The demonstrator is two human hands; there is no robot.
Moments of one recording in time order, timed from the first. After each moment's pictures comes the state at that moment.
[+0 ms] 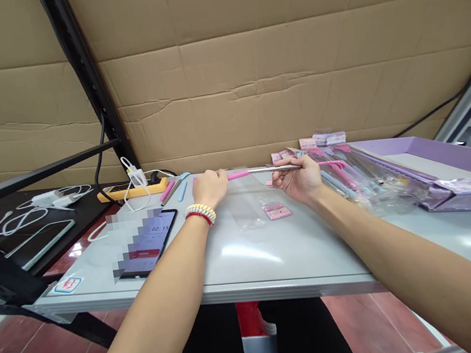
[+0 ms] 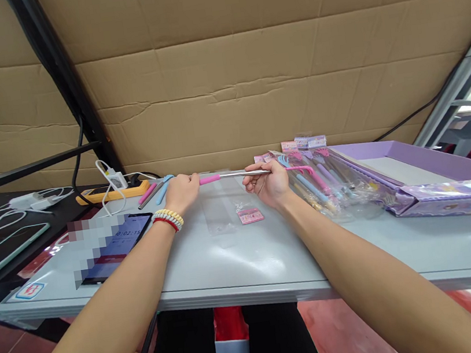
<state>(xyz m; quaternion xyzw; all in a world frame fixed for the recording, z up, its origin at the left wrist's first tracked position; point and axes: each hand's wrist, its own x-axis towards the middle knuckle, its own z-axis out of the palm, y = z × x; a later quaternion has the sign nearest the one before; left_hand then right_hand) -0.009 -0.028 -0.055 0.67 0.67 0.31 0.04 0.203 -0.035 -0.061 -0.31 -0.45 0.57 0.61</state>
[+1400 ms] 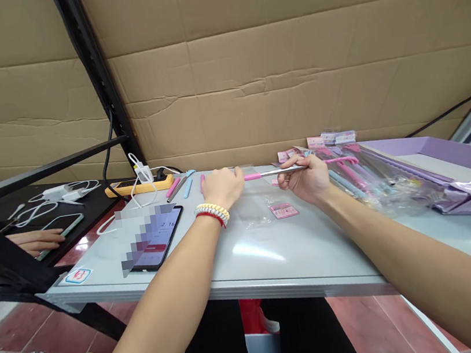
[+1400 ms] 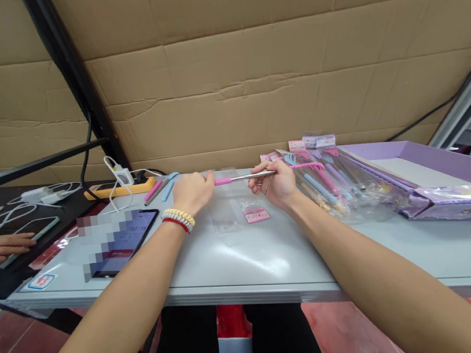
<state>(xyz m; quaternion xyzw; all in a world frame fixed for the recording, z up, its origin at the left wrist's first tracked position) 0.010 -0.049 -0.046 0.69 0.68 0.25 -0.01 0.201 -0.038 -0.062 -0.29 -0.52 0.55 0.58</state>
